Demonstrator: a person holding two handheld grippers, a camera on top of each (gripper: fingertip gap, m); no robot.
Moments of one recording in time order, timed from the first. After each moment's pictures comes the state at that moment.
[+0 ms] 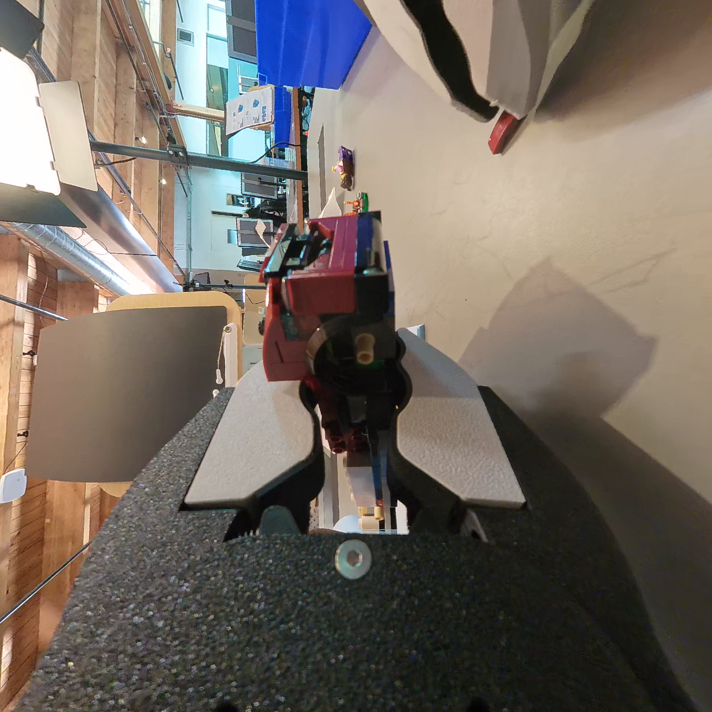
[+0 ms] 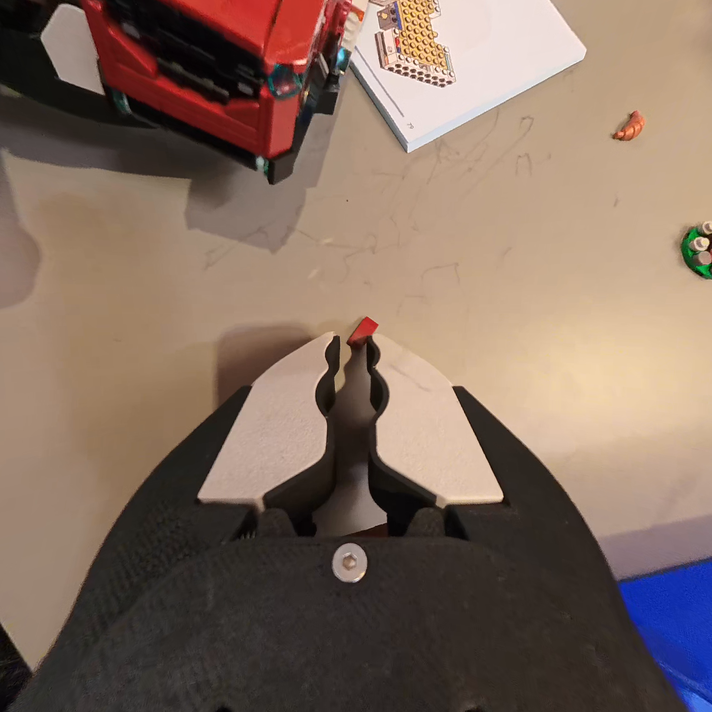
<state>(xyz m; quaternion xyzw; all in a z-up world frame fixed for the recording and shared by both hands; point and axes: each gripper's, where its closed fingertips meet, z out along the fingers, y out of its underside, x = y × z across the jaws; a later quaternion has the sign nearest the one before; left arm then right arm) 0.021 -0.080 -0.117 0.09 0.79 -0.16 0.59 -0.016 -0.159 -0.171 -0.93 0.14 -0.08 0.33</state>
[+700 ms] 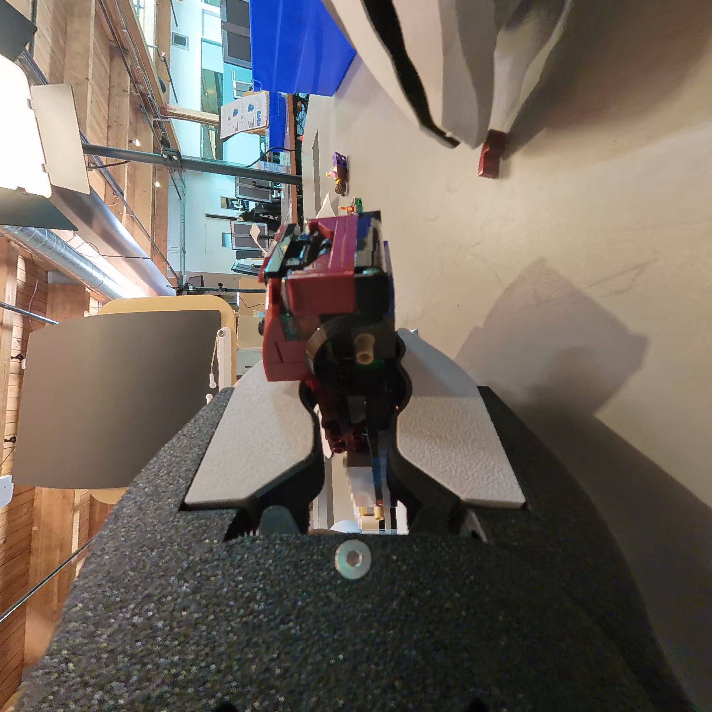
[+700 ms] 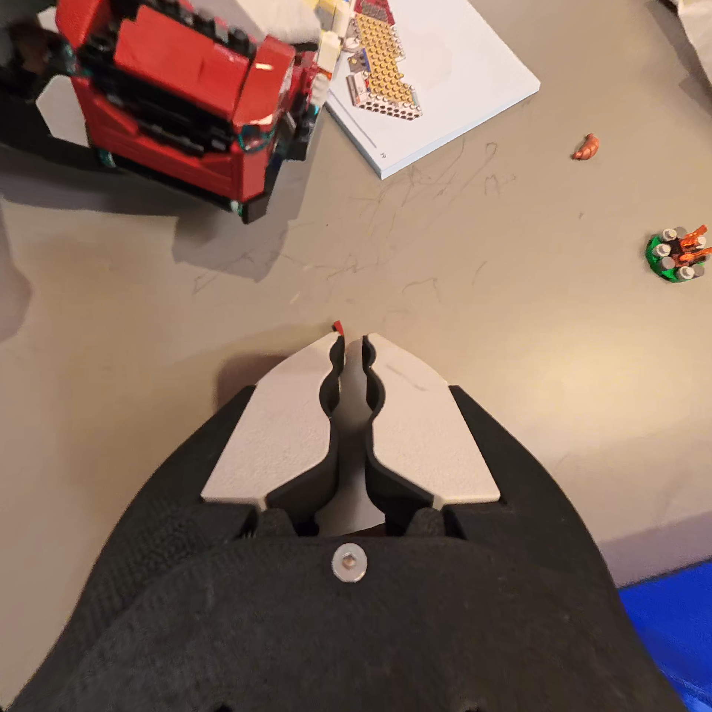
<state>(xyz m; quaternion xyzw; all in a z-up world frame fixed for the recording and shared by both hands) 0.022 -0.084 -0.120 0.09 0.79 -0.17 0.58 -0.005 -0.155 -0.164 -0.91 0.16 -0.10 0.36</state>
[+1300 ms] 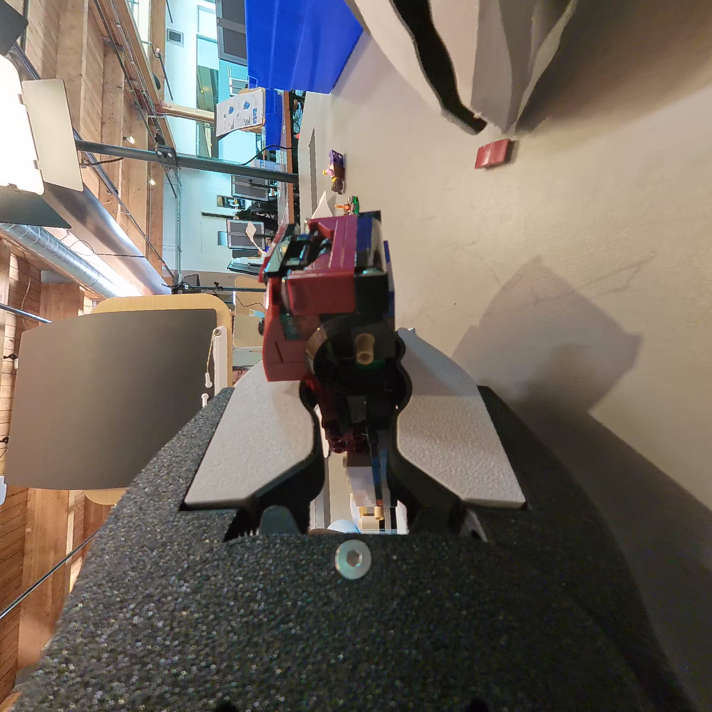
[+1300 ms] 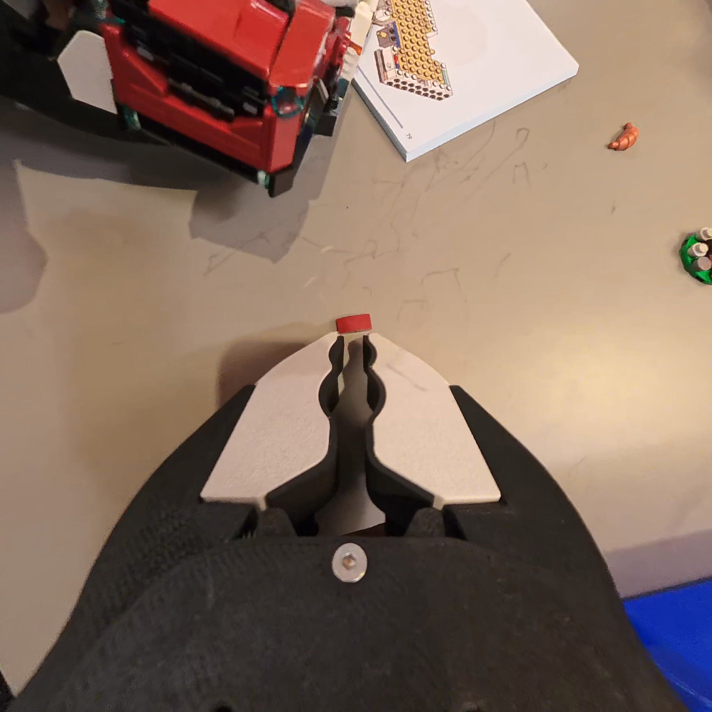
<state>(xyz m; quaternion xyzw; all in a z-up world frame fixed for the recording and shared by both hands) 0.021 -0.084 -0.122 0.09 0.79 -0.17 0.58 -0.015 -0.157 -0.171 -0.92 0.13 -0.09 0.35</state>
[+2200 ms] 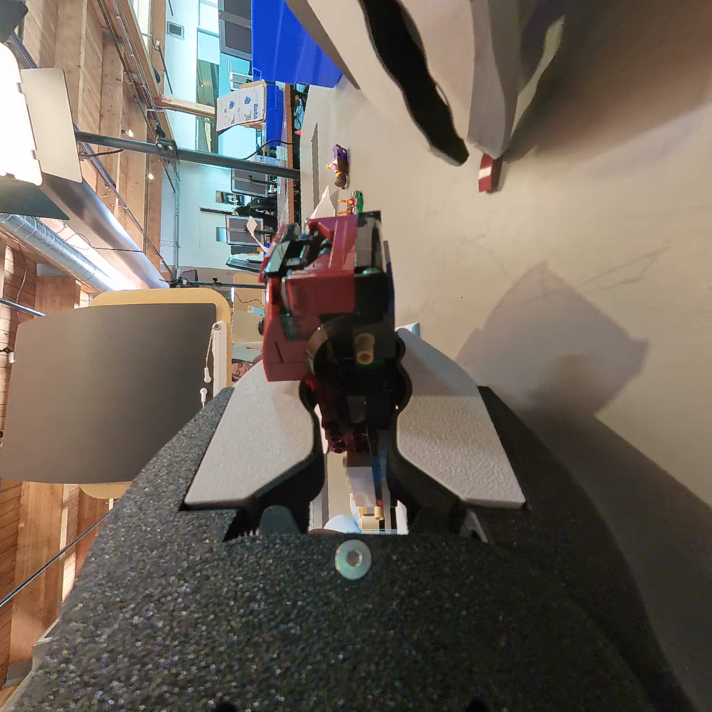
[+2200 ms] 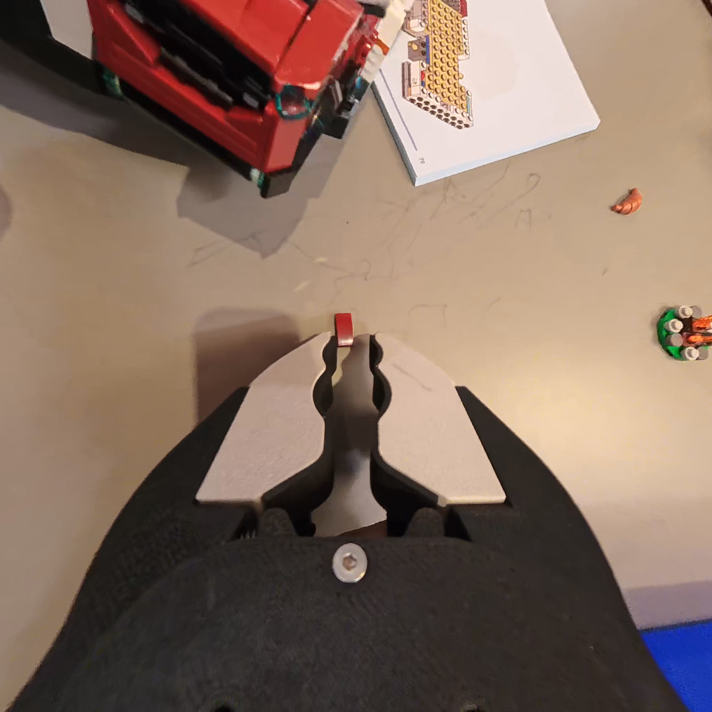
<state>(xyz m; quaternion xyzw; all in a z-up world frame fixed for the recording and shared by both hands) 0.018 -0.080 -0.118 0.08 0.79 -0.17 0.58 -0.002 -0.148 -0.172 -0.94 0.05 -0.09 0.33</state>
